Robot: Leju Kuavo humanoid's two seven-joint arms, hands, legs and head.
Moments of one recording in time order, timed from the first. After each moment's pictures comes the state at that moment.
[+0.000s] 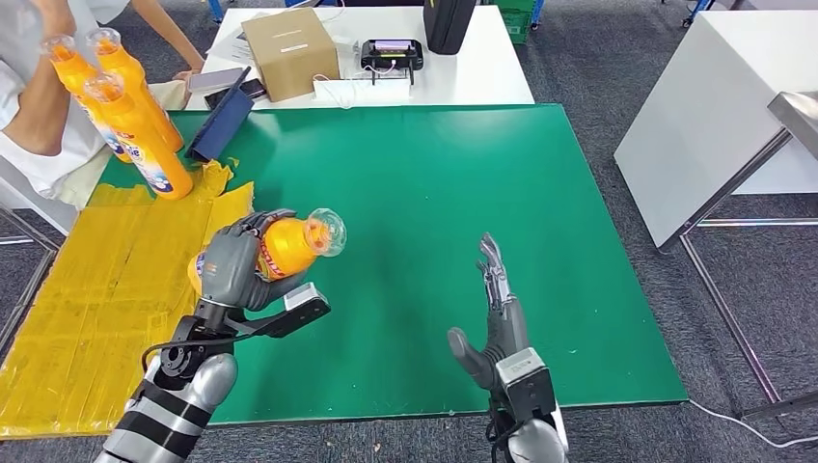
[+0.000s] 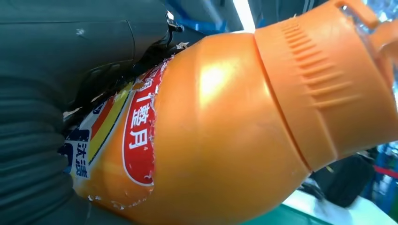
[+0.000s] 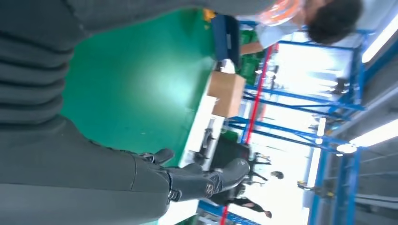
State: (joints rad) left arm -0.30 0.08 -0.40 -1.38 -1.19 0.51 -0.01; right arm 0.08 0.09 0.36 -1.63 0.19 -0.18 -0.45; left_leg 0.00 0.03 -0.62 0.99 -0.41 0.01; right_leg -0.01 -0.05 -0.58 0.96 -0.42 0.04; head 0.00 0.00
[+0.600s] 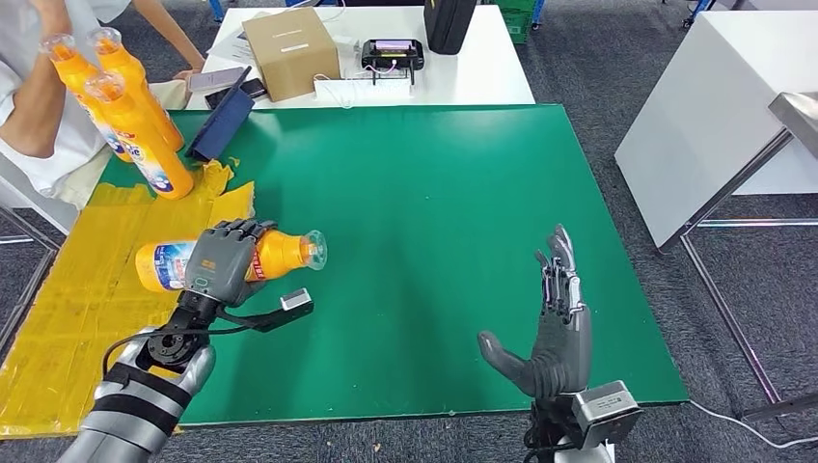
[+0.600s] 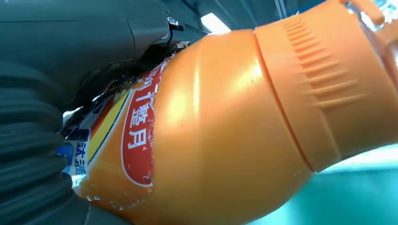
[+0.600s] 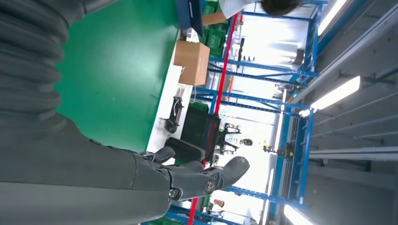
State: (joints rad) left arm -0.39 0.17 -0.36 -1.15 -1.55 0.43 0.09; right arm 0.16 0.06 0.26 -1.84 0.13 -0.17 -0.50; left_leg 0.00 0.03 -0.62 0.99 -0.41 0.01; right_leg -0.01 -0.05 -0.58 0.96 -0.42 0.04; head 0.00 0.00
